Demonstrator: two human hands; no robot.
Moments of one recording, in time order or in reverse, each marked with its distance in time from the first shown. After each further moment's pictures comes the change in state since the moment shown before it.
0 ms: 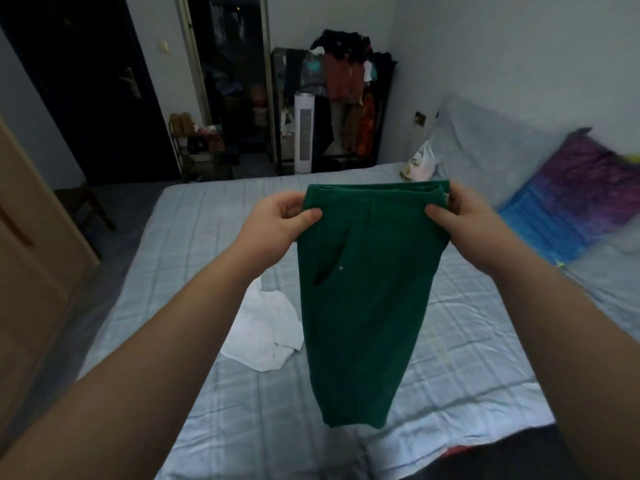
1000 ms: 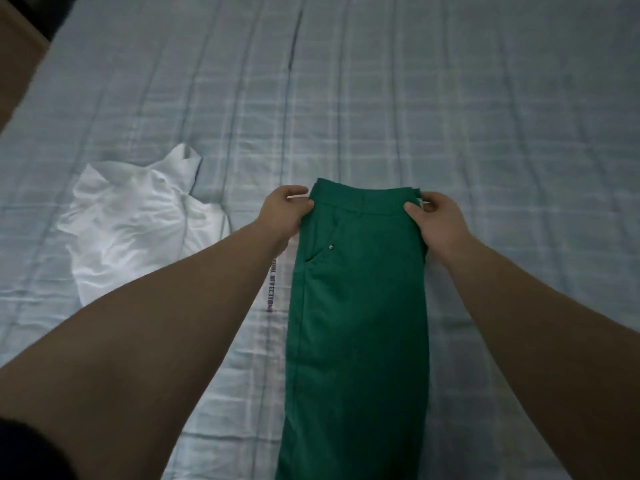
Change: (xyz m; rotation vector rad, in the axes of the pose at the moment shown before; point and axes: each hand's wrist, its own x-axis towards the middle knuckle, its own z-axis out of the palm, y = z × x) left_hand 0.298 -0.636 0.106 -0.008 0.526 -0.878; right_hand 0.360 0.694 0.056 -0.145 -0.153 0.579
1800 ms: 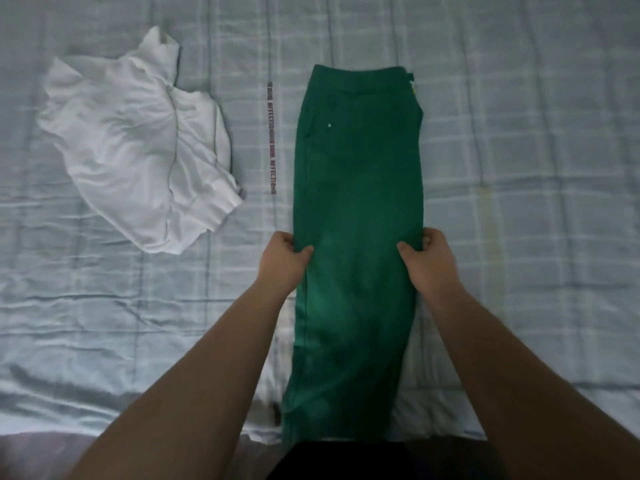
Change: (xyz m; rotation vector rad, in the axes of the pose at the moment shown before) left_hand -0.200 -0.196 -0.029 0.516 0.067 -0.119; right_hand -0.259 0.125 0.019 -0.100 0.068 0.316
